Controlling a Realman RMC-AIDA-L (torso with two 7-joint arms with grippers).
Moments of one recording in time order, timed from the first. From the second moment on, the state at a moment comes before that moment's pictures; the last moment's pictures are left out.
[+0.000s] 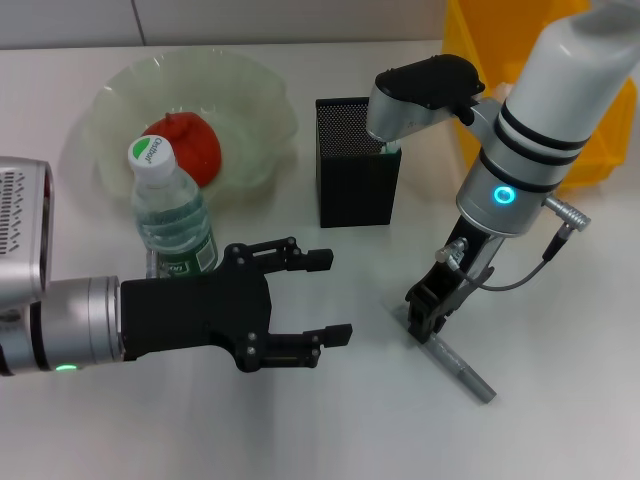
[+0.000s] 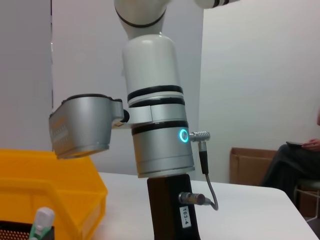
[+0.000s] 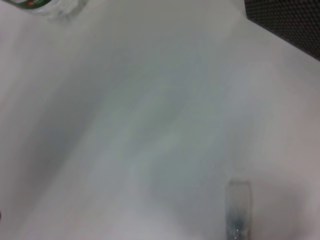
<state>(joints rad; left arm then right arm) -0.45 -2.08 1.09 0.47 1.64 1.61 -0.92 1.20 2.09 -1.26 -0.34 -2.59 -1.43 2.66</state>
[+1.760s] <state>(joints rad) -0.43 -2.08 1.09 0.46 1.58 1.62 -0.93 0.47 2.07 -0.67 -0.65 -1.62 -1.66 1.52</state>
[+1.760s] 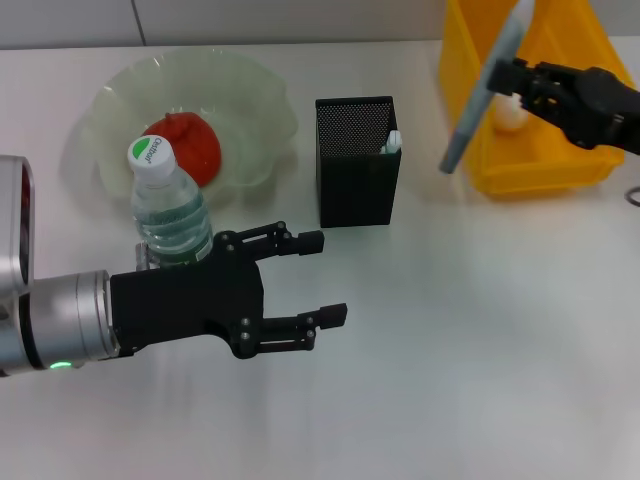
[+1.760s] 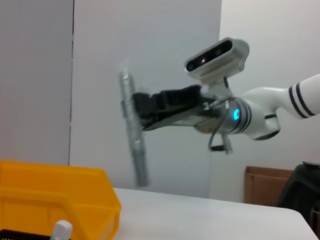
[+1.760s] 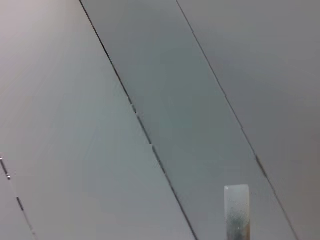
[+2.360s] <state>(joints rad) -0.44 -2.08 1.09 0.46 1.58 1.62 -0.93 0.60 2.08 -0.69 -0.55 -1.62 -1.46 1.33</state>
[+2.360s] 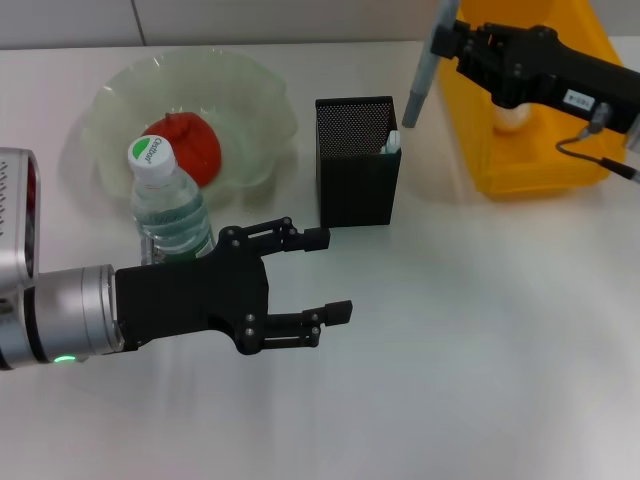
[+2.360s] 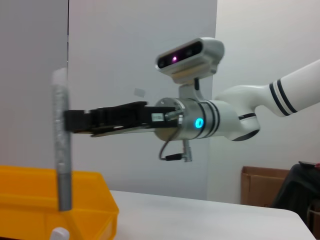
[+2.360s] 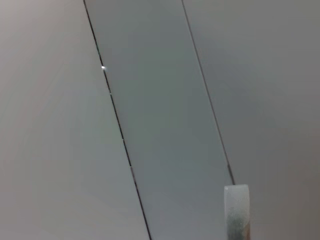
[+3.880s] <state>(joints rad) -0.46 -2.08 1.09 0.45 1.57 1.63 -0.93 0.70 2.09 -0.90 -0.49 -1.62 -1.23 1.20</state>
